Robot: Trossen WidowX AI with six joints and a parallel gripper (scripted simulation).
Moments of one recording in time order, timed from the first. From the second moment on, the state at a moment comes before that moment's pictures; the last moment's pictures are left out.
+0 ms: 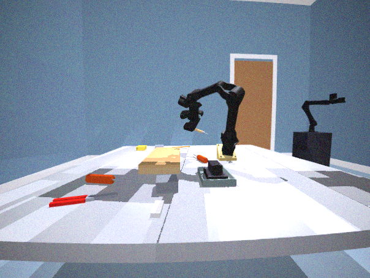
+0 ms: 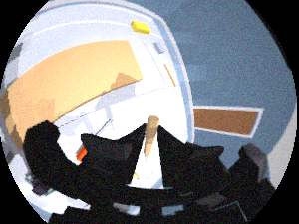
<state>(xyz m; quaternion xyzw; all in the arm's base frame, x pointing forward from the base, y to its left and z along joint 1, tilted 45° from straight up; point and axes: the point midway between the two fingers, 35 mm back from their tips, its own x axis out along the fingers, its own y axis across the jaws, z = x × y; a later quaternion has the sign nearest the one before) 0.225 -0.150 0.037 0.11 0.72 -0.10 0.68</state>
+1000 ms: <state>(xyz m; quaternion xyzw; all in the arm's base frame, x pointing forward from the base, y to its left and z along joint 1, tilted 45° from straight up) 0.193 -0.188 0.075 0.22 0.44 -0.51 0.70</state>
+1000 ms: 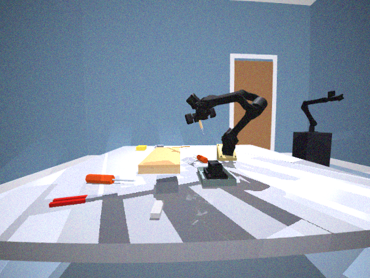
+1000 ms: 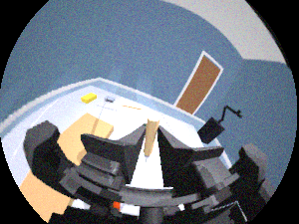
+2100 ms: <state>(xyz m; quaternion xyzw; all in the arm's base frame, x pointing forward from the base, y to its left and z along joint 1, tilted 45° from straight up) 0.342 -0.173 0.050 0.26 0.37 -0.55 0.70</state>
